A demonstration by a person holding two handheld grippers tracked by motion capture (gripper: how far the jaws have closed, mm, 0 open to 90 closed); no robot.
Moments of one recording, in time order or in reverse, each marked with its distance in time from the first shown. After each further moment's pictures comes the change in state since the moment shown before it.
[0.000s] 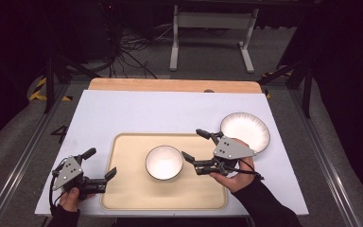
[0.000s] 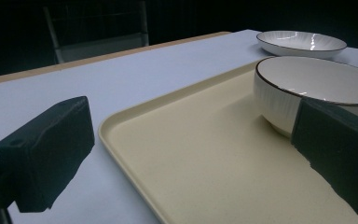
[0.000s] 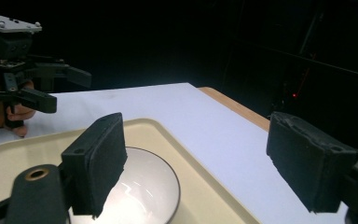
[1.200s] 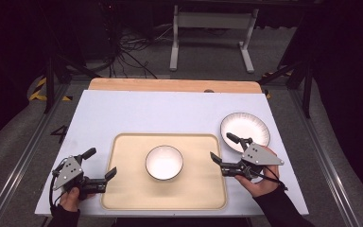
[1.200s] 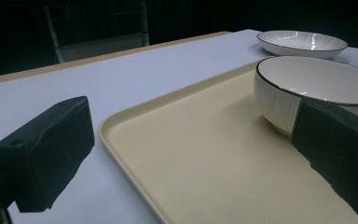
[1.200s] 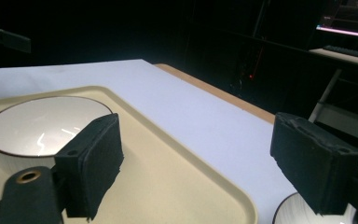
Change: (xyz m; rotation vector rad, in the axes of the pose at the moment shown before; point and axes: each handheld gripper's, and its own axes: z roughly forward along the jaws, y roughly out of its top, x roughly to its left) left arm 0.000 0.000 0.000 -0.002 0.002 -0.002; right arm -0.031 -0.045 -0.052 0.043 -0.160 0.015
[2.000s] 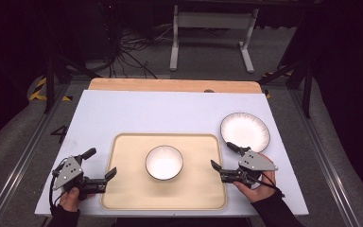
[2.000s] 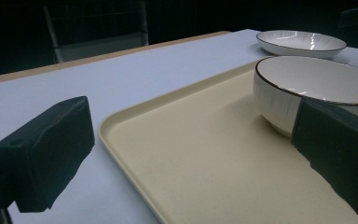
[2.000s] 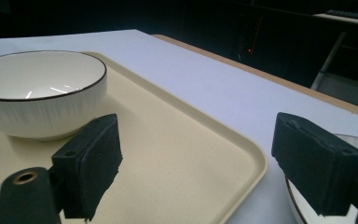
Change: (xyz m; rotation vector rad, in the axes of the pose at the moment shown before) left arm 0.000 0.000 0.000 0.002 -0.002 0.004; right arm 0.004 -0.038 0.003 0.084 -0.018 0.052
